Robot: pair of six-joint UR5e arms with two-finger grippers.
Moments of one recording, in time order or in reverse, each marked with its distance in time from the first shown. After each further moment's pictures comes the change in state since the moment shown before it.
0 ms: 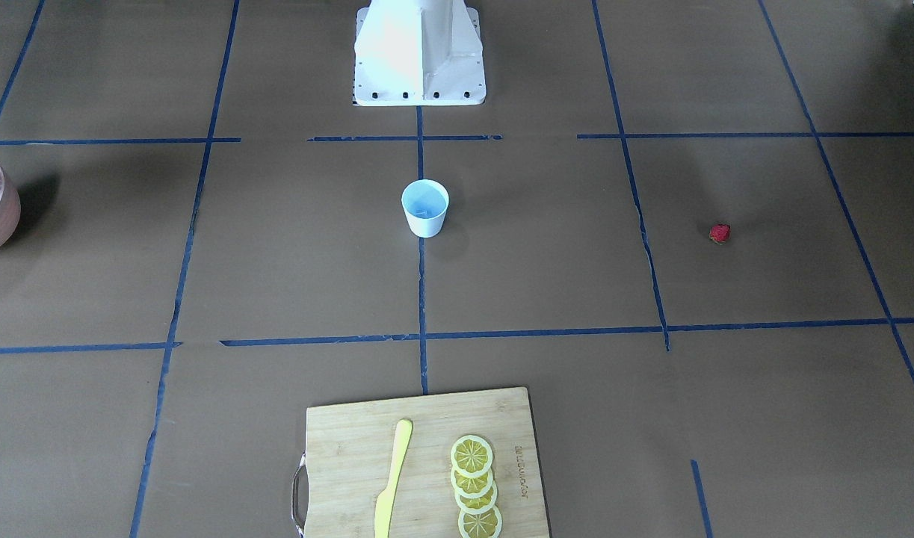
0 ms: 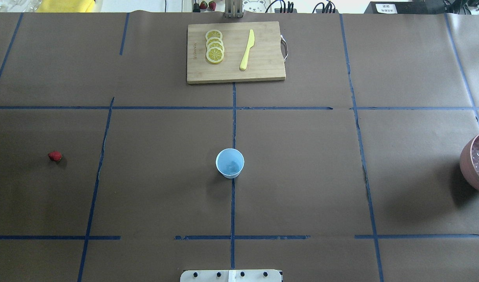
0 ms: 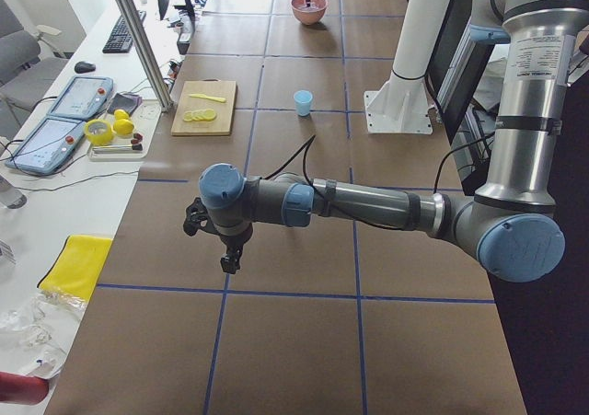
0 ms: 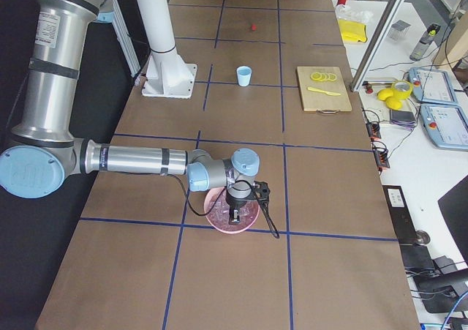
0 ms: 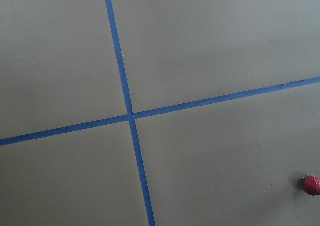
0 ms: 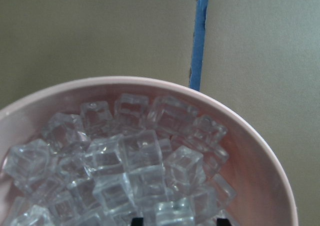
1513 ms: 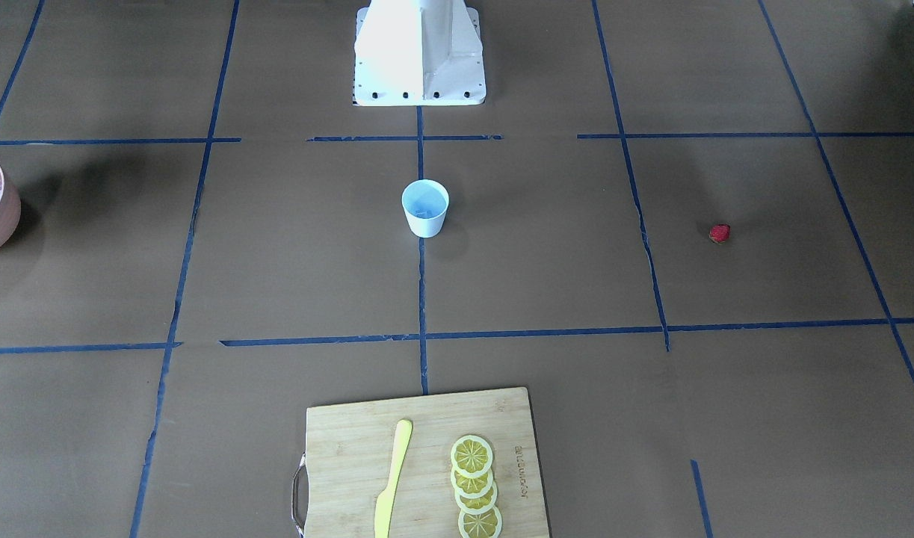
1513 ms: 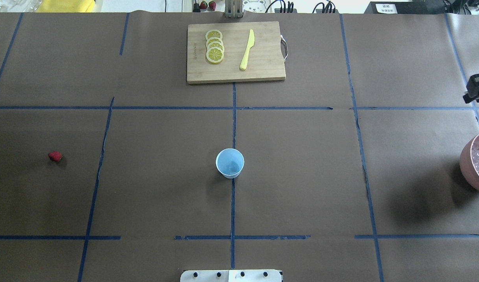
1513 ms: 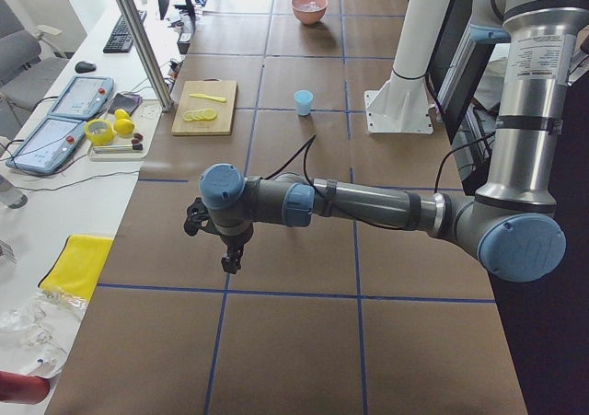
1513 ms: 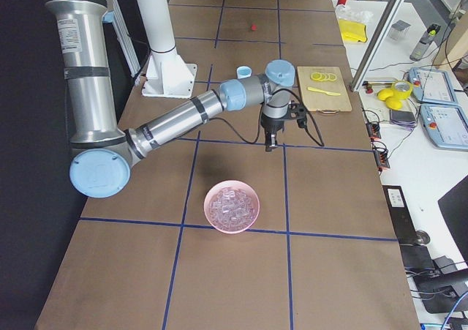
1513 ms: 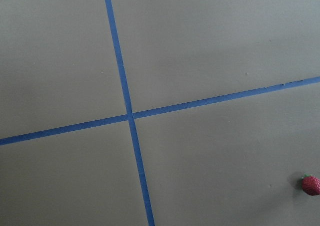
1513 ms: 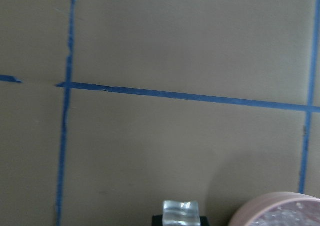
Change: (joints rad) left arm 0.000 0.001 0.000 0.000 -0.001 -0.002; right arm -0.021 0.405 0.290 -0.507 0.041 0.098
